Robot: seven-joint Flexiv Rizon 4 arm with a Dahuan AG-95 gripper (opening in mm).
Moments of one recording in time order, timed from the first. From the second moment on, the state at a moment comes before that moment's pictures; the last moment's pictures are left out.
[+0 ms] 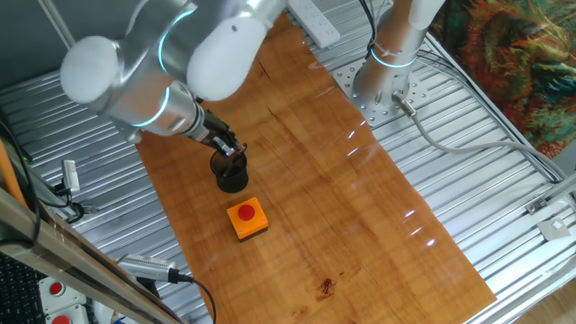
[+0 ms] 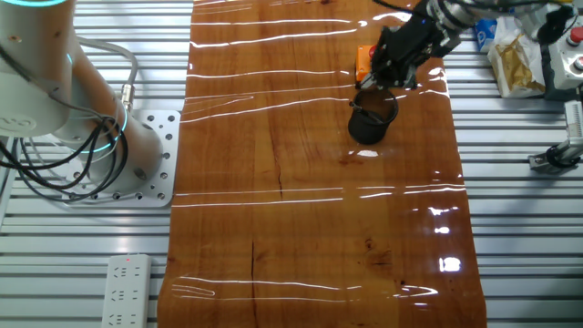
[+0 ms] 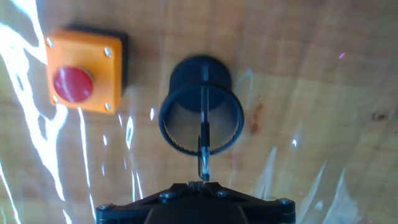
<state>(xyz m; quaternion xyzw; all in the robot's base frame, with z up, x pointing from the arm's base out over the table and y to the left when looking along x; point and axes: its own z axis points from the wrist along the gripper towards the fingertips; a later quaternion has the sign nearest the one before) 0.514 0.080 0.172 0.07 -0.98 0.00 0.21</state>
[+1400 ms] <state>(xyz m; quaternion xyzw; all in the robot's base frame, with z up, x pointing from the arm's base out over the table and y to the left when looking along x) 0.535 0.007 0.183 0.04 -1.00 0.02 0.03</state>
